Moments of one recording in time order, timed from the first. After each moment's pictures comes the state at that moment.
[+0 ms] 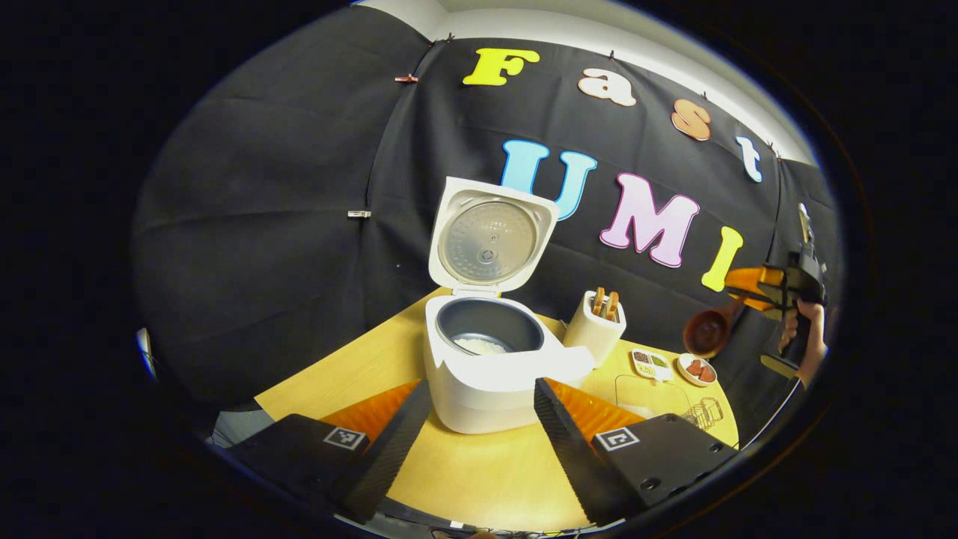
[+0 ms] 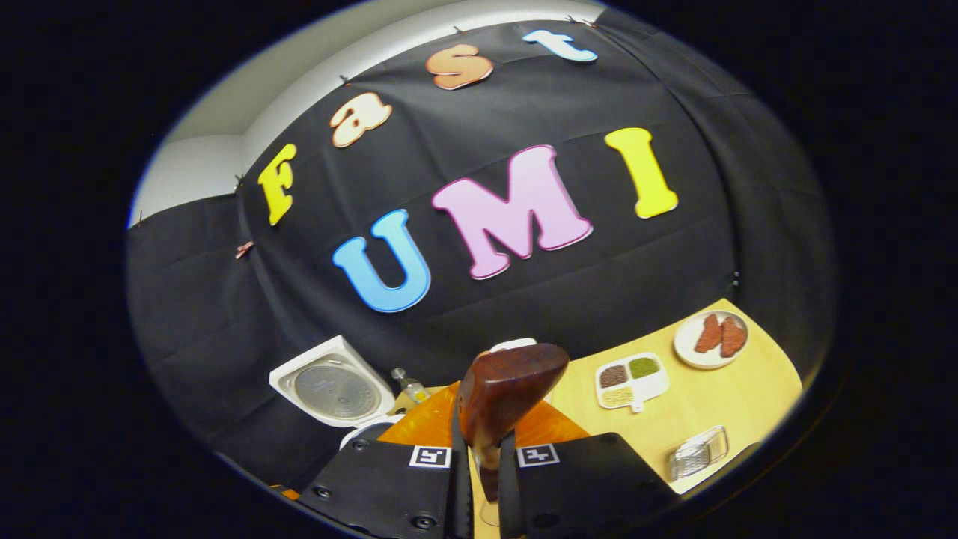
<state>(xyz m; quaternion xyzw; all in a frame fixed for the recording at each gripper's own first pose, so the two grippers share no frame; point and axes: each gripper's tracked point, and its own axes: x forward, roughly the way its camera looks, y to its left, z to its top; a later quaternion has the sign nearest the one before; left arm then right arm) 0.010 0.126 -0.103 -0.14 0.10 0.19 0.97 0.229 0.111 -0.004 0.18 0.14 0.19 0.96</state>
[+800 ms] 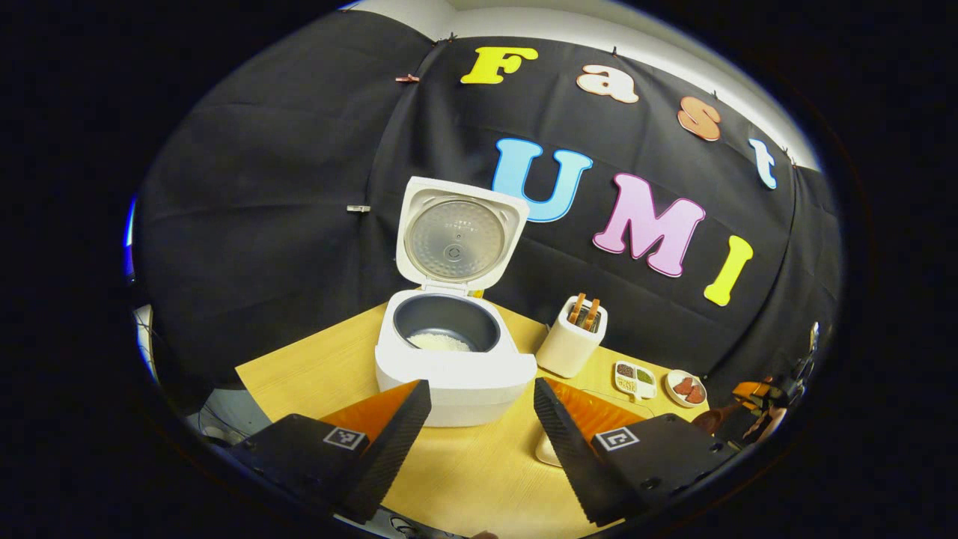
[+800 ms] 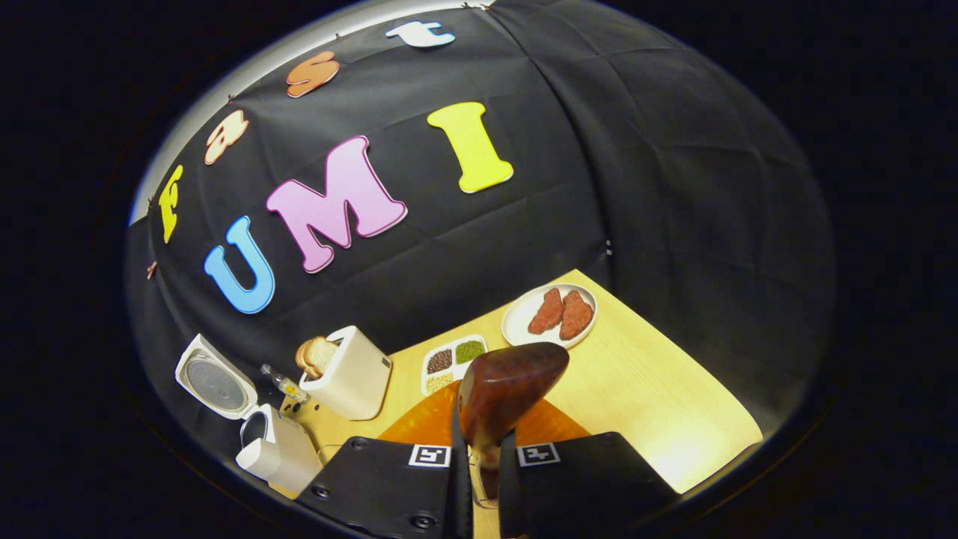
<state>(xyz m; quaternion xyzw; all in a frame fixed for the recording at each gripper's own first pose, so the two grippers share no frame) 0.052 0.045 -0.077 -0.17 0.09 0.23 0.95 0.272 -0.107 -0.150 0.19 0.22 0.02 0.96</state>
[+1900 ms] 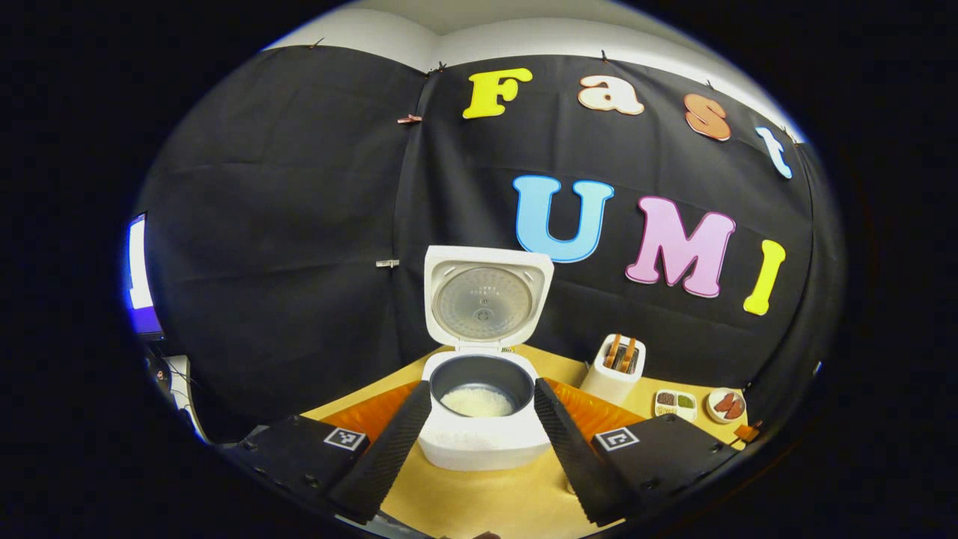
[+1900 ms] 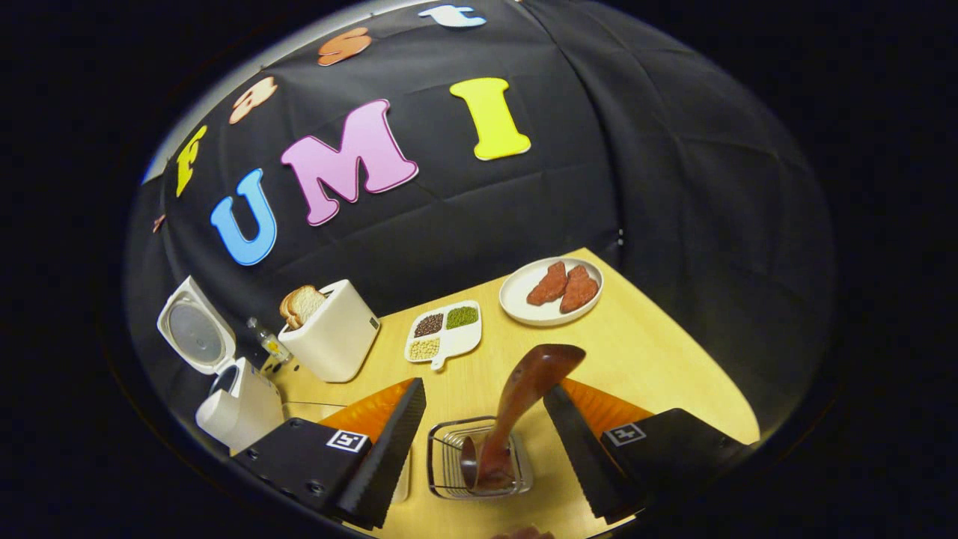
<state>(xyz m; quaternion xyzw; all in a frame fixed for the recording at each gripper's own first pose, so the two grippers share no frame) 0.079 0.103 0.028 -0.09 0.05 0.31 0.95 0.255 -0.103 -0.188 0.08 0.21 0.06 0.97</state>
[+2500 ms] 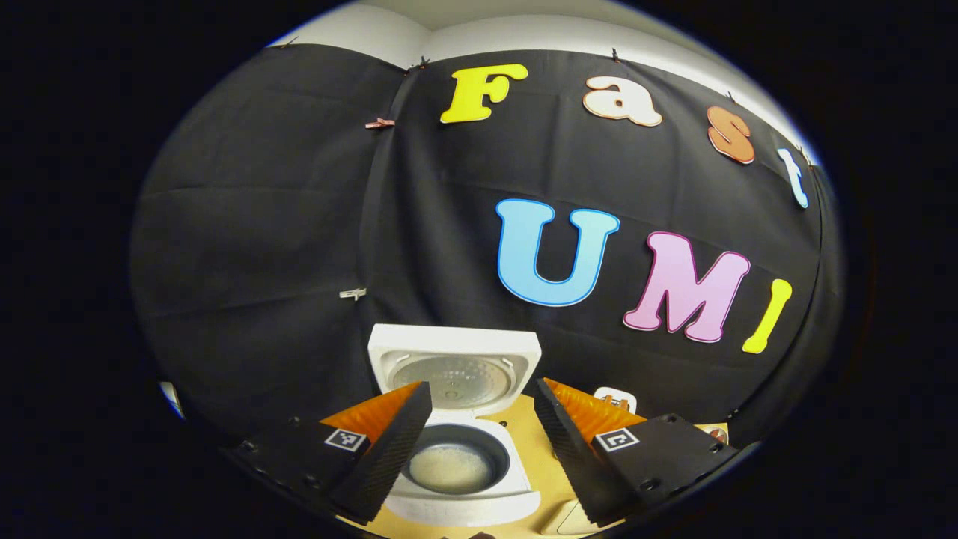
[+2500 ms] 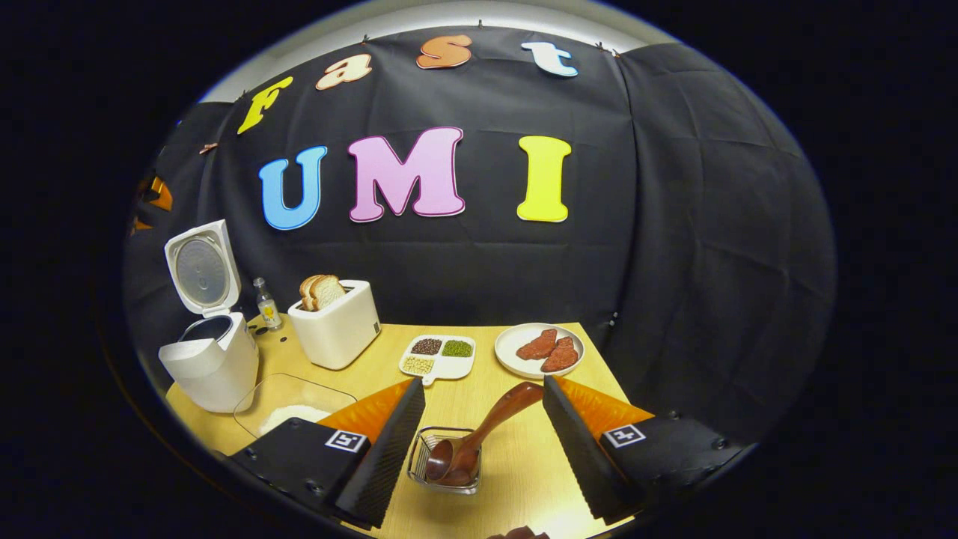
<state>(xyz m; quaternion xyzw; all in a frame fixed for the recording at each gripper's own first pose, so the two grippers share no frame) 0.220 0.185 0.134 -0.10 0.05 0.26 0.96 0.222 -0.095 -0.118 -0.04 0.14 0.08 0.99</state>
